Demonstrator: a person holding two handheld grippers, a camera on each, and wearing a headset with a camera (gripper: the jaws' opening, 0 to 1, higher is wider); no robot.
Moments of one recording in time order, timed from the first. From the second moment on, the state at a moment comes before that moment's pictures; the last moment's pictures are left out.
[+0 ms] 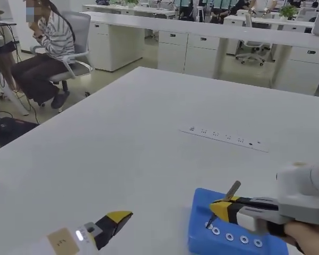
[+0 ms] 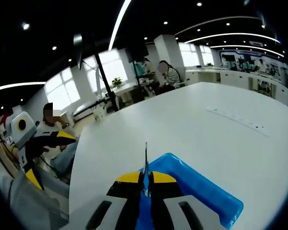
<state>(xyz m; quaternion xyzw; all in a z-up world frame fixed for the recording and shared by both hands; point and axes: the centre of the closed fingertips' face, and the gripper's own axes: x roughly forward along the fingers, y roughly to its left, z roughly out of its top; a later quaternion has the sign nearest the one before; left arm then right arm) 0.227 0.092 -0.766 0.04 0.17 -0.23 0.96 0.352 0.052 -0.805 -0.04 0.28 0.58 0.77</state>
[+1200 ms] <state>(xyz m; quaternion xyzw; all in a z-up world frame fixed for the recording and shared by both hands) 0.229 0.094 -0.765 0.04 0.17 -0.23 0.96 0.356 0.065 -0.830 -0.13 0.25 0.60 0.75</state>
